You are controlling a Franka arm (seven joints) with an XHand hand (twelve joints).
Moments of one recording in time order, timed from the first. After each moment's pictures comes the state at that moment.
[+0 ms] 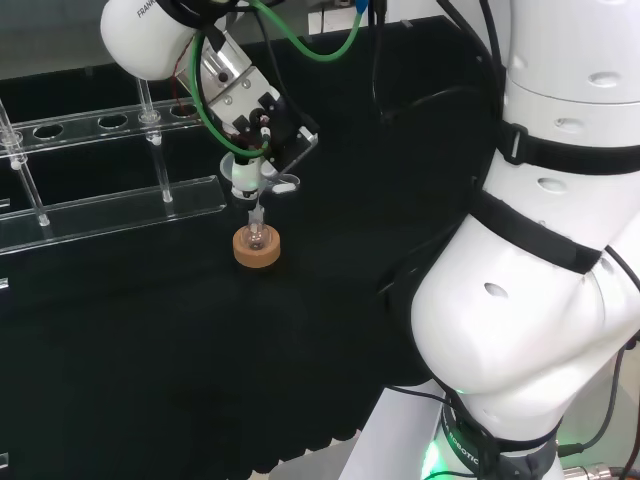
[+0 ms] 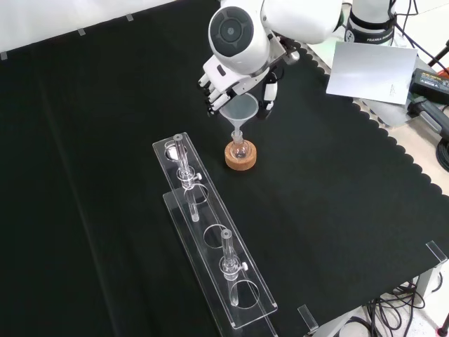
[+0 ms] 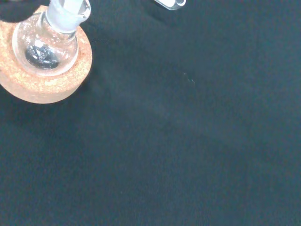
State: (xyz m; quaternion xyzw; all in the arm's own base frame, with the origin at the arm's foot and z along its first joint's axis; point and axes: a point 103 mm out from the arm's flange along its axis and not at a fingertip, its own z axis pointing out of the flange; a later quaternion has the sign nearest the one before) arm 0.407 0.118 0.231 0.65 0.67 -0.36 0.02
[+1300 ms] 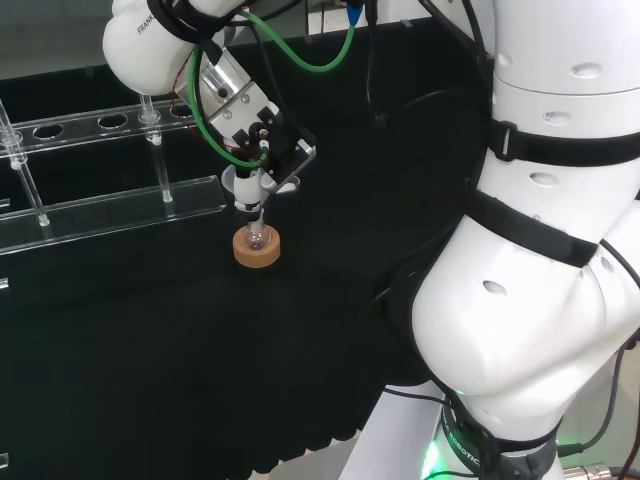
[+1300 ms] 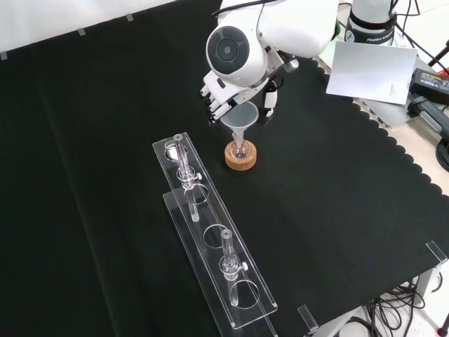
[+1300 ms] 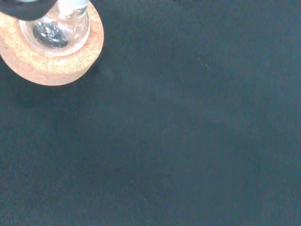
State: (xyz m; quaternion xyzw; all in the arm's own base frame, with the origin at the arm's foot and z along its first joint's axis) arm 0.406 0.120 0.210 0.64 0.67 -0.38 0.01
